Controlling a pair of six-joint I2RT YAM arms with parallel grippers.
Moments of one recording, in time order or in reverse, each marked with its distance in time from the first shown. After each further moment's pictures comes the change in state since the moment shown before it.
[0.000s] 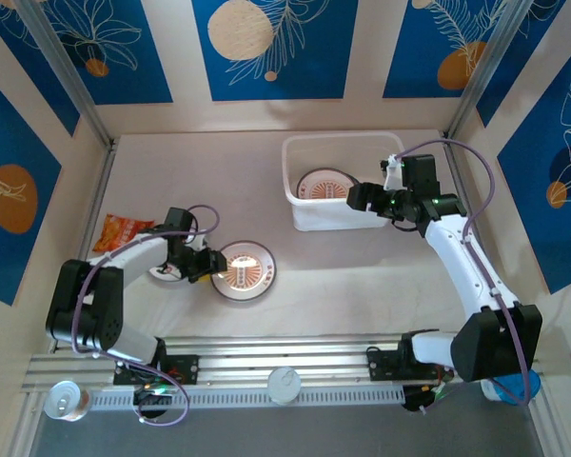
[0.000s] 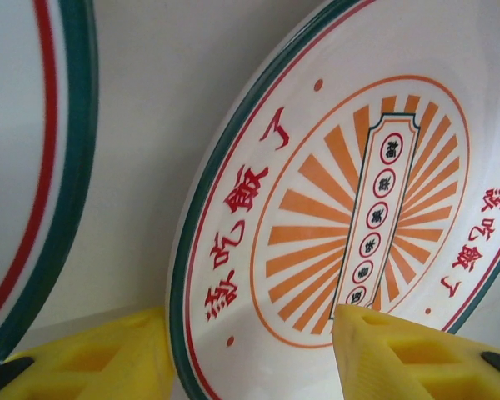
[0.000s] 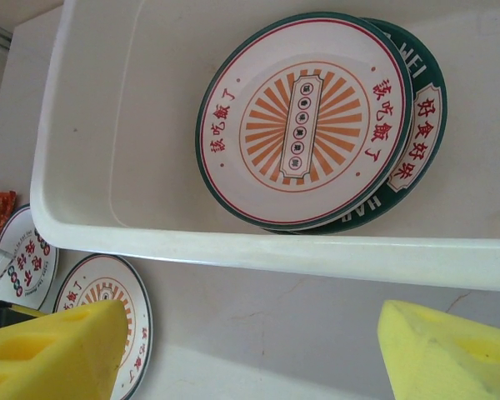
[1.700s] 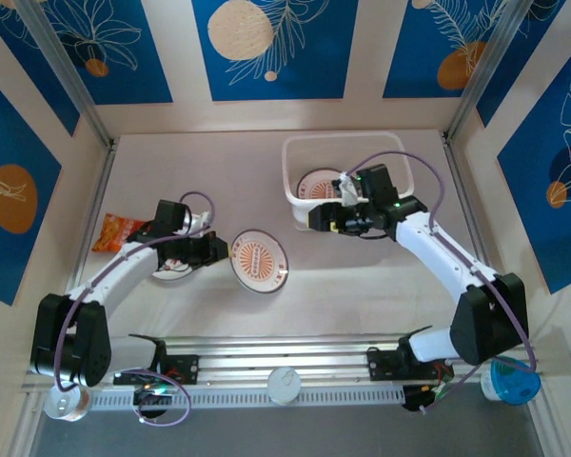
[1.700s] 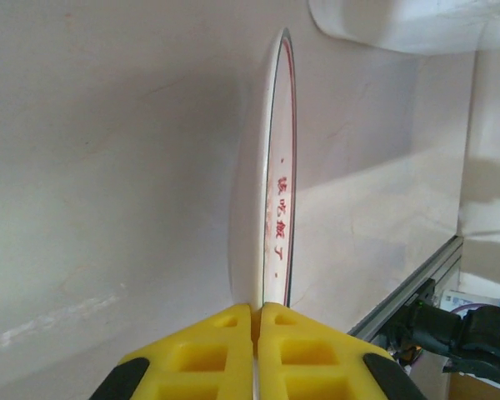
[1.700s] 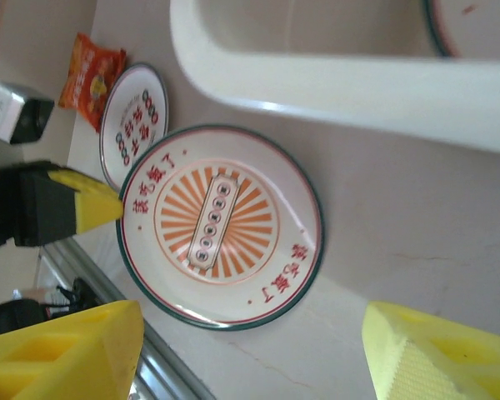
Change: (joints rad) left arm -0.032 -0.210 0.010 0.102 0.213 -0.095; right arm 0.257 0.122 -0.050 0.081 -0.227 0.076
